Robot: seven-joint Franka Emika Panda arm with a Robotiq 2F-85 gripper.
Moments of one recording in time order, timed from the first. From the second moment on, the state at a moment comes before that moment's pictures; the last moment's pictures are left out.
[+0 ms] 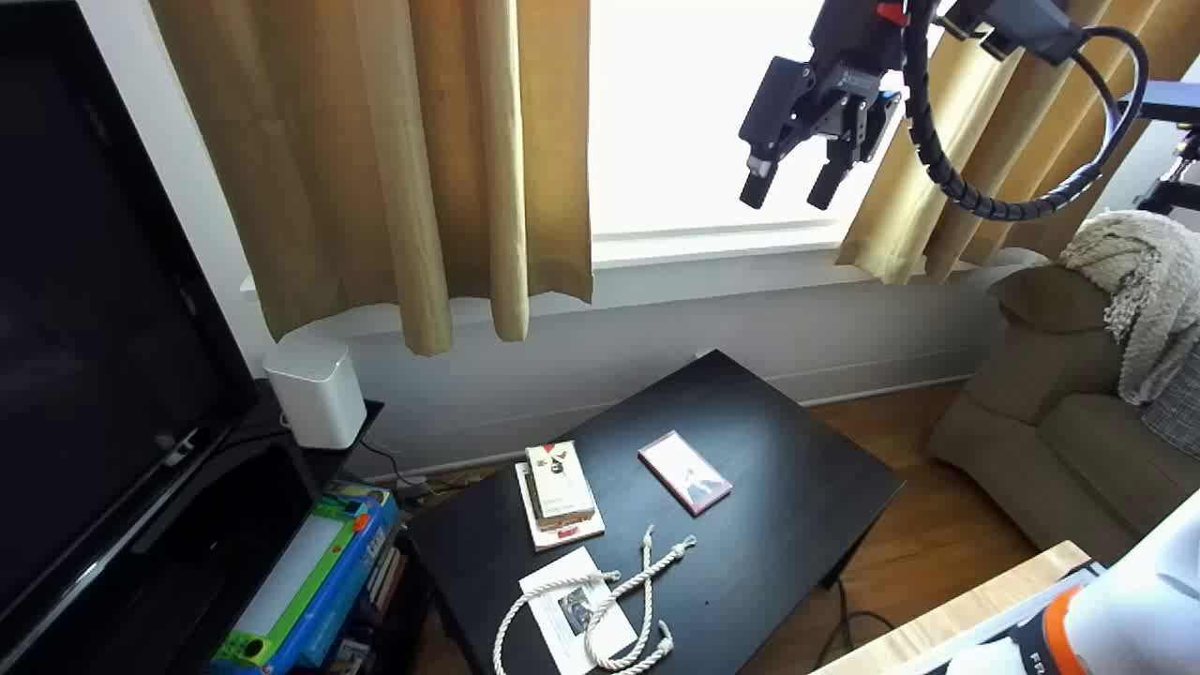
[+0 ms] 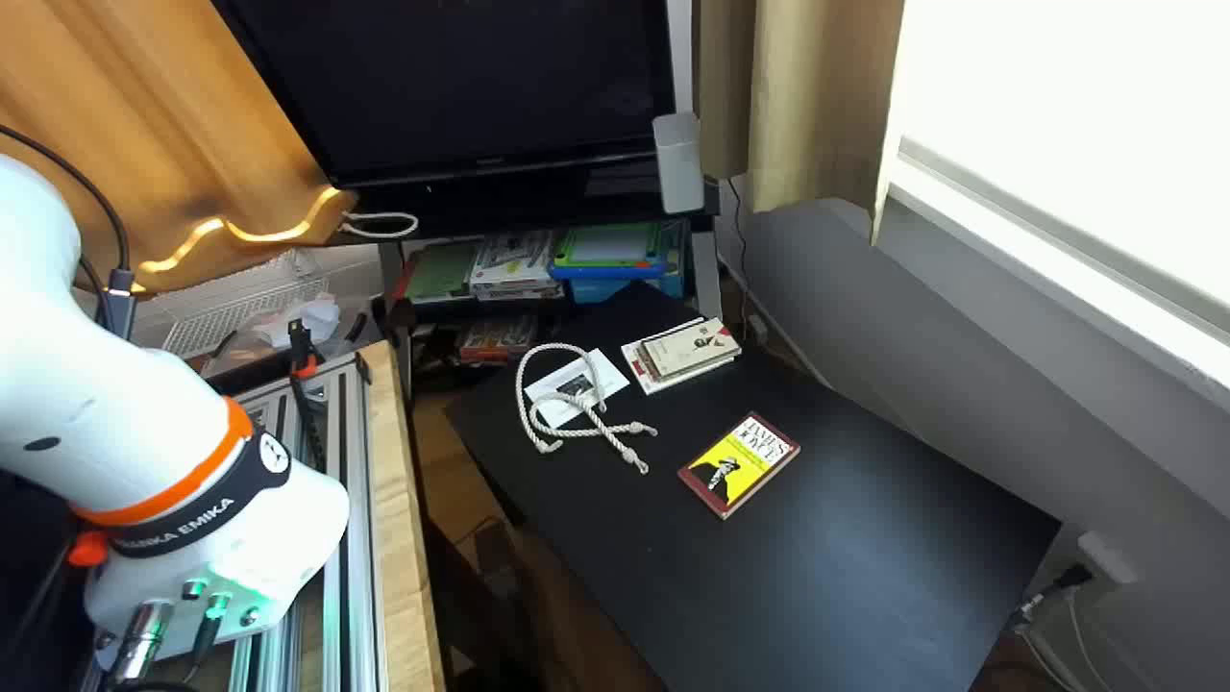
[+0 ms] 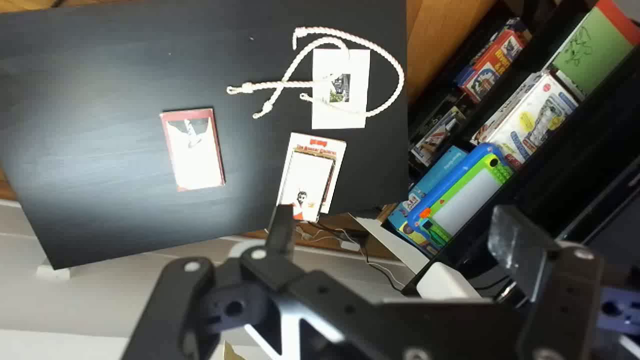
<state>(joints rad) 0.20 -0.69 0.08 -2.41 0.23 1.80 0.02</state>
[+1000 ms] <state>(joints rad) 0.16 -0.63 0.05 -2.41 0.23 1.80 0.01</state>
